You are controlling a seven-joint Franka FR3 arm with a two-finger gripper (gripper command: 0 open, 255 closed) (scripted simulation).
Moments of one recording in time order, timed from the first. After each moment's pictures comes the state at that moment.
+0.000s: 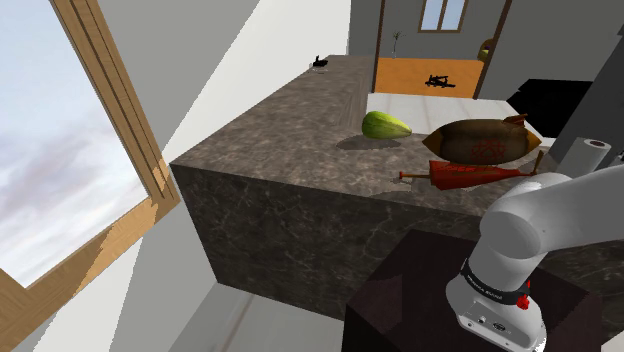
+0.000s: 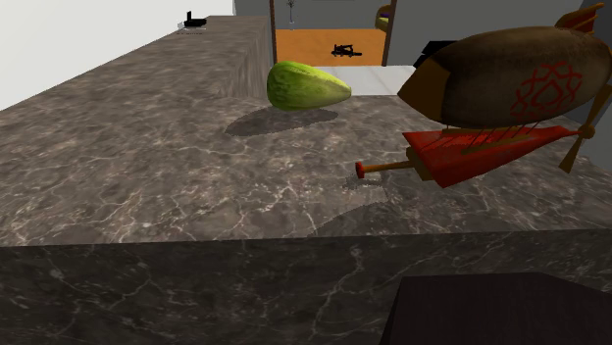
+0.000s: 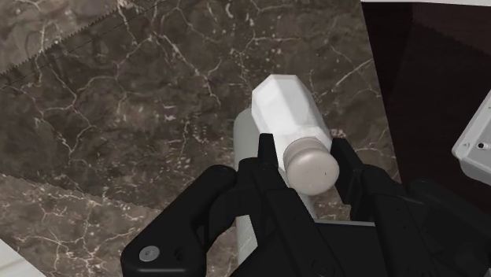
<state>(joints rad) -0.20 -0.77 -1.33 -1.97 -0.72 1.62 -1.32</state>
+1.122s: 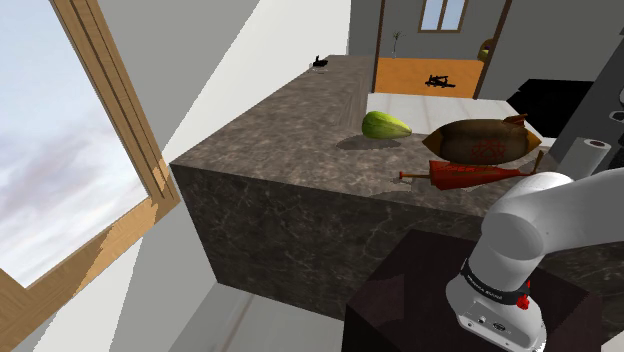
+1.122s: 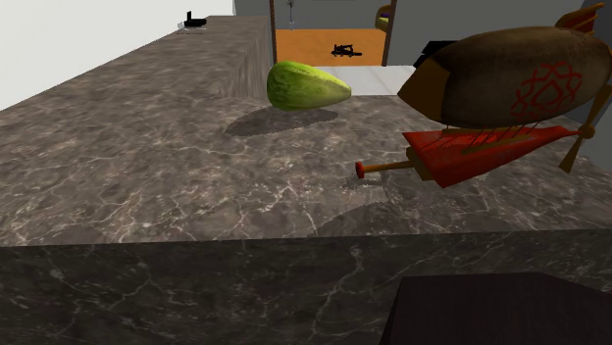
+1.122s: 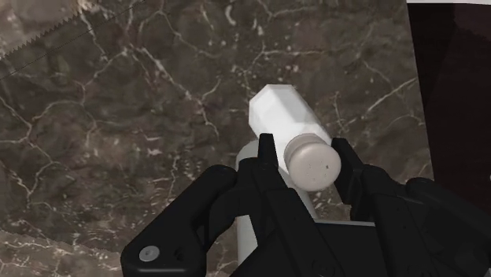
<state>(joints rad) -0.17 -0.81 -1.47 -2.10 -0.82 1.79 -1.28</state>
